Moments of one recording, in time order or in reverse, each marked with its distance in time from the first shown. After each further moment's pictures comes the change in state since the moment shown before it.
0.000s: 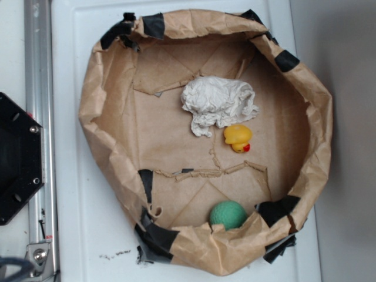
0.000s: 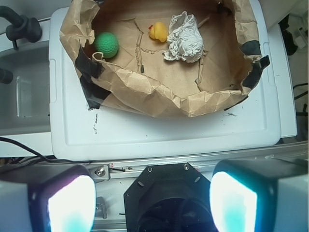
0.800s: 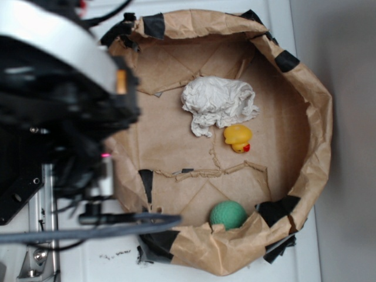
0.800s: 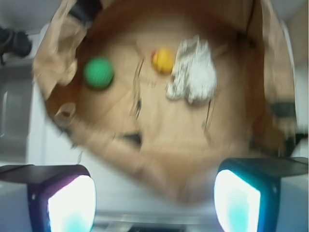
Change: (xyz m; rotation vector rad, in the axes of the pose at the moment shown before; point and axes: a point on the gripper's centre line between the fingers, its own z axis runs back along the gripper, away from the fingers) arm 0.079 0.018 -0.069 0.004 -0.016 -0.112
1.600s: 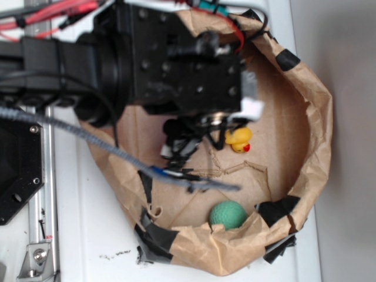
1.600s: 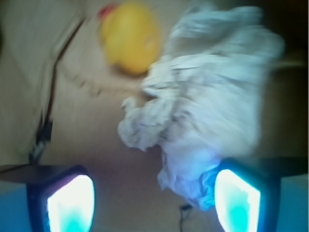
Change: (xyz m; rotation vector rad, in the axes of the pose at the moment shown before) arm 0.033 0.026 -0.132 0.088 0.183 -0.385
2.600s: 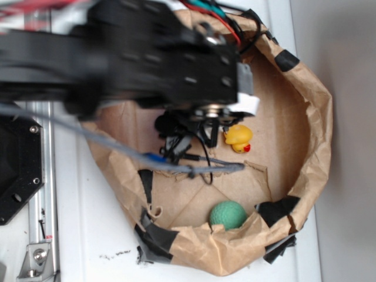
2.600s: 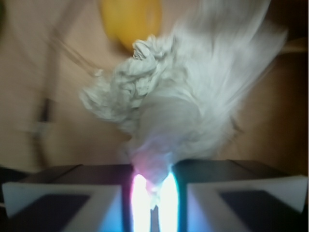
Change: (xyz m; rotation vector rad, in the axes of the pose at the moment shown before) arm -0.007 -0.002 0.052 -0.020 -0.044 0.183
